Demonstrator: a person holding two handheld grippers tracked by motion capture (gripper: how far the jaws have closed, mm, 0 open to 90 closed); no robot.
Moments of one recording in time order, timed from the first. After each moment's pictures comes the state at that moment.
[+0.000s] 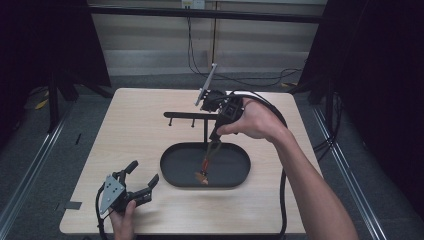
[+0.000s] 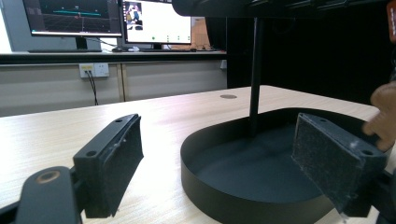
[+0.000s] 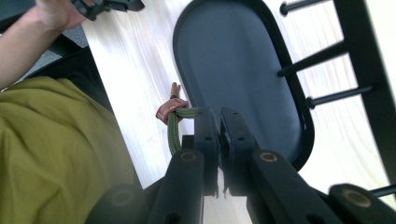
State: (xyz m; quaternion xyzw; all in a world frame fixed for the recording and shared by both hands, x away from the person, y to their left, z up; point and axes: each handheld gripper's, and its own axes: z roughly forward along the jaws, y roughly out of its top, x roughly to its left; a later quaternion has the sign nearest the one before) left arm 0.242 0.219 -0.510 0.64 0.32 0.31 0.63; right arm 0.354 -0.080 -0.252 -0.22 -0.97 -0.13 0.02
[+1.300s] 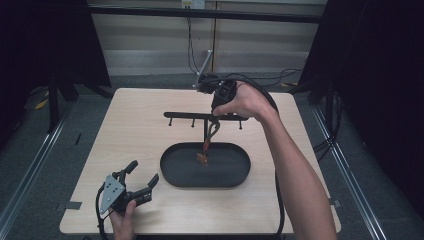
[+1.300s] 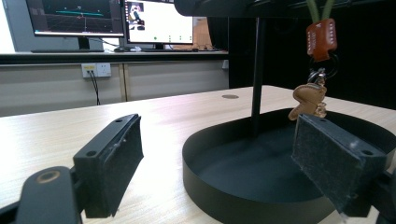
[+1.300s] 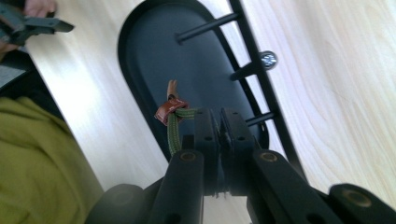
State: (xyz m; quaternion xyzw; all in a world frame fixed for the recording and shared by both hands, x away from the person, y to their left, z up) left arm 0.243 0.218 -0.510 0.63 0.32 0.32 0.63; right arm 0.417 -0.078 -0.264 -0.26 -0.96 -0.10 0.01
